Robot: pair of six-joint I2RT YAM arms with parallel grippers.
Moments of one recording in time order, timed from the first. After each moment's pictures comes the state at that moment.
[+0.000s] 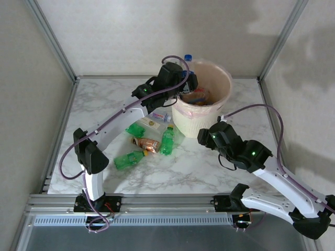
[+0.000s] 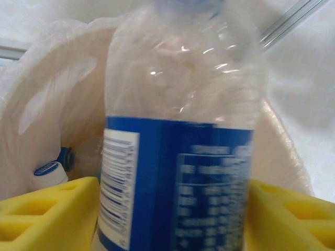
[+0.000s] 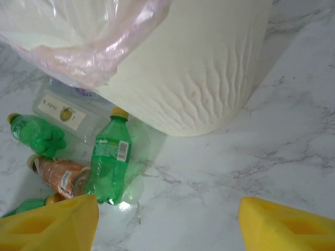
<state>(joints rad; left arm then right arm) -0.77 1.89 2.00 -0.55 -0.18 -0.69 0.88 0.89 1.02 -0.93 0.41 0.83</state>
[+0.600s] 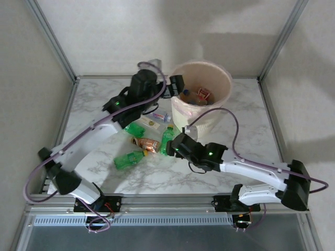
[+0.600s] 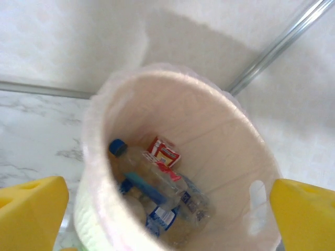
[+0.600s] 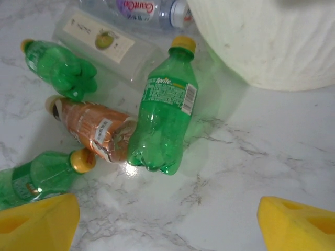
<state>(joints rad) -0.76 1.48 1.63 -0.43 -0.28 -0.62 1.14 1.24 0.93 -0.61 0.42 0.98</state>
